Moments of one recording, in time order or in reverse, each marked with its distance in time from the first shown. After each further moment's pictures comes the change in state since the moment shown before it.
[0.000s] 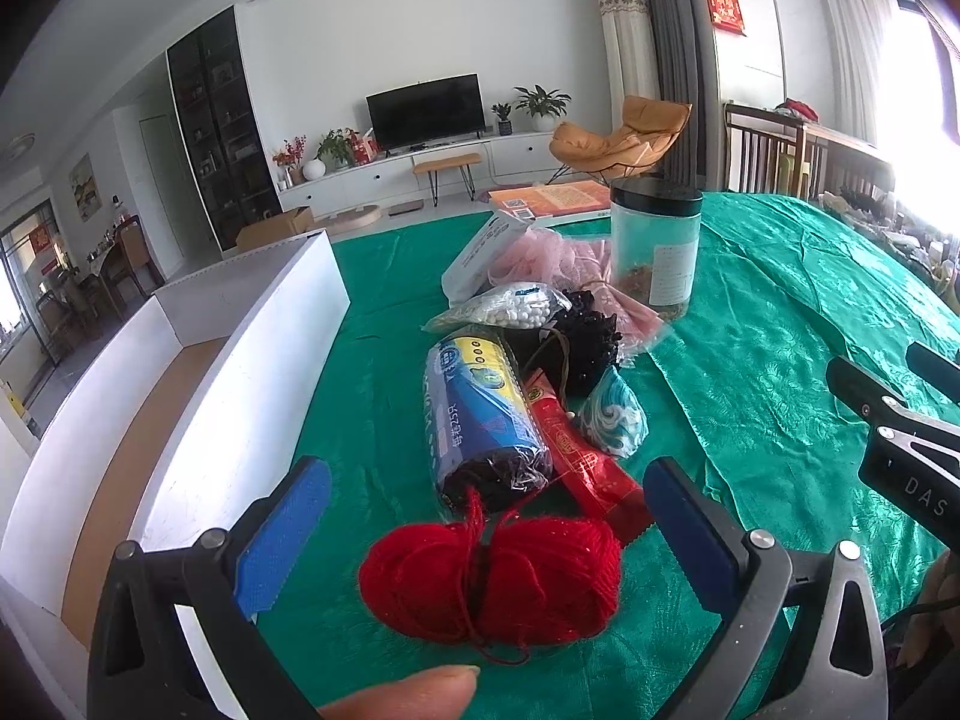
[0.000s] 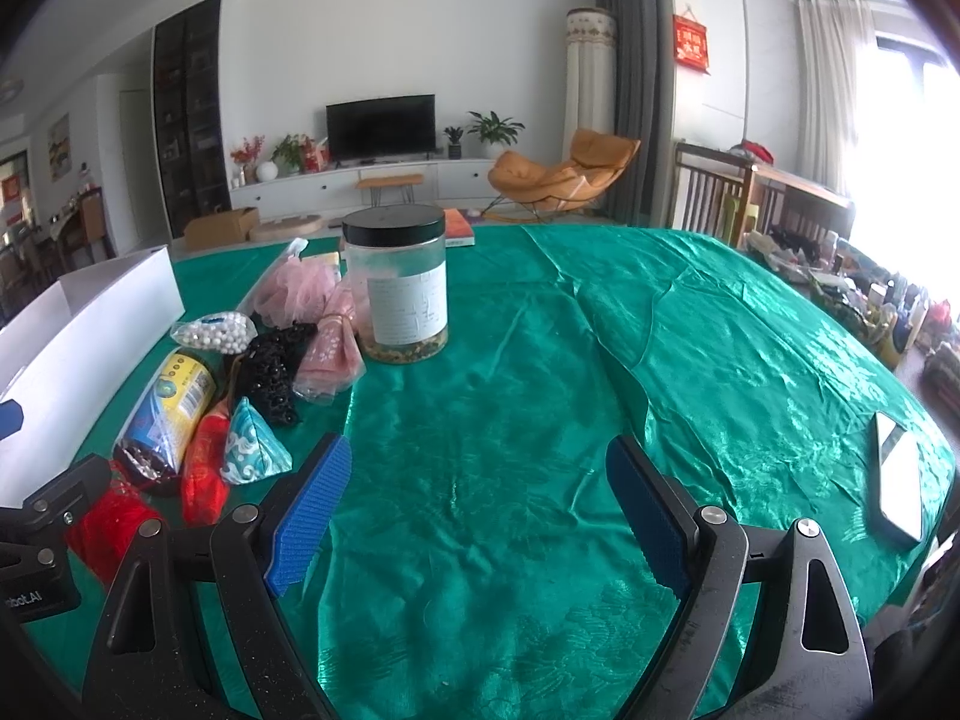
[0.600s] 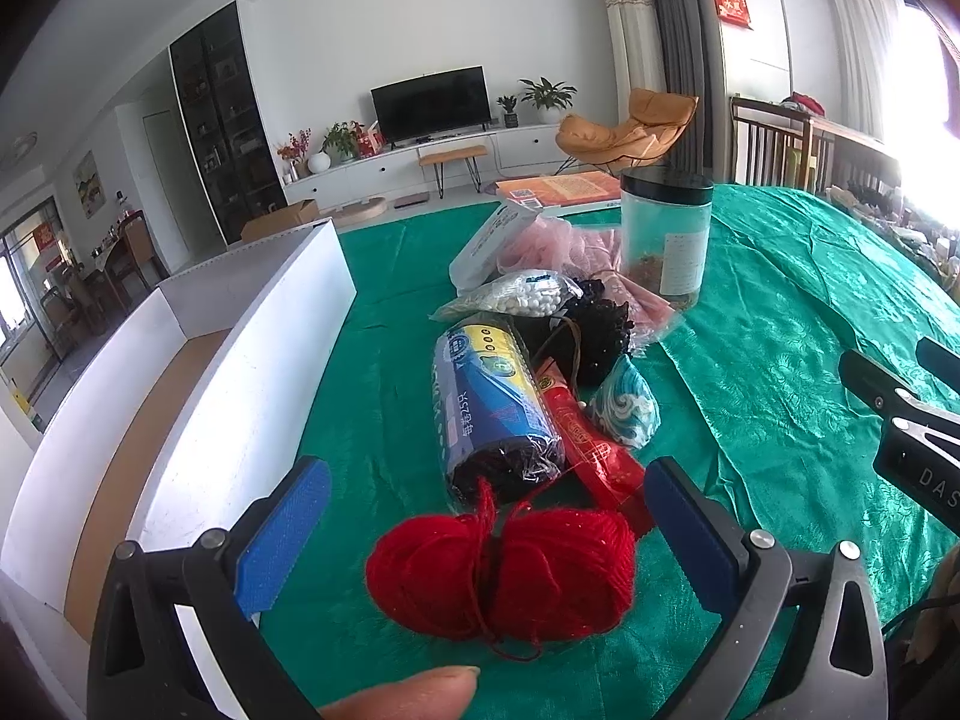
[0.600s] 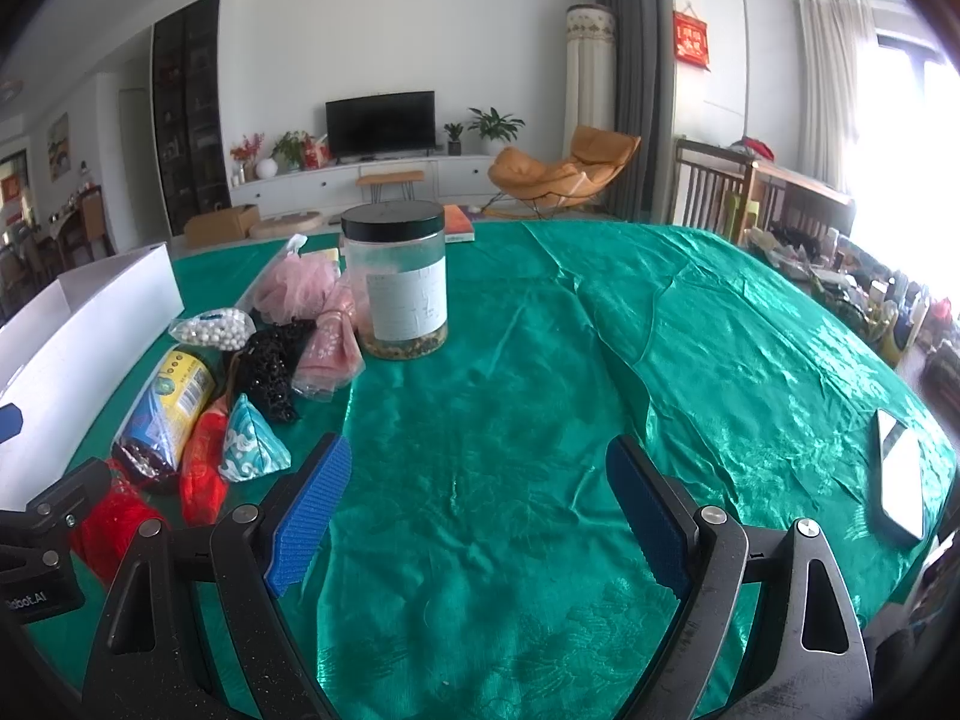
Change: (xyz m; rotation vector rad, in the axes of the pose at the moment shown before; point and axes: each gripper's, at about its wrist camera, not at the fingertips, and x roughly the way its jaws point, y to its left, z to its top) left arm 0.005 0.002 -0.003 0.000 0.021 0.016; right arm 0.001 0.002 -0.001 0.000 0.007 0.002
